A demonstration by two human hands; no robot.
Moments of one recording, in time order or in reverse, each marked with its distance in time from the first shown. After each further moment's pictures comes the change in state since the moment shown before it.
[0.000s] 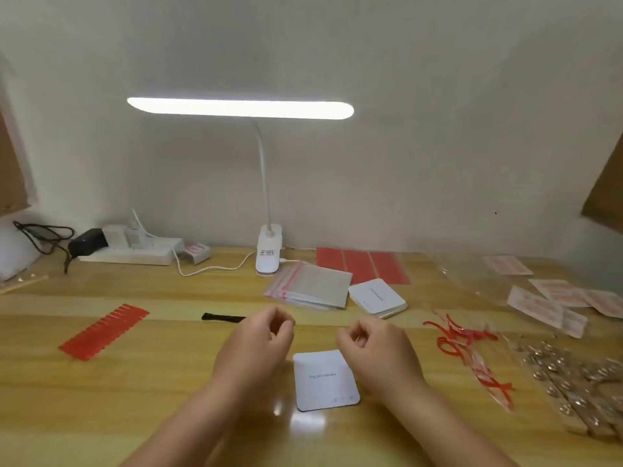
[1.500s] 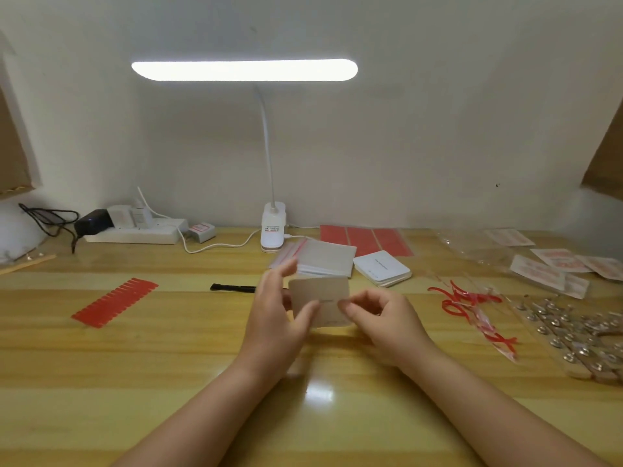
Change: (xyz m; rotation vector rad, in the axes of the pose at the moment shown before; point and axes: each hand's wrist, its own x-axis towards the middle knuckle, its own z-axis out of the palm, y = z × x) left_hand -0.018 -0.011 0.017 -0.269 0.145 0.279; right_hand -0.017 0.001 -0.003 0.401 -0.112 -0.023
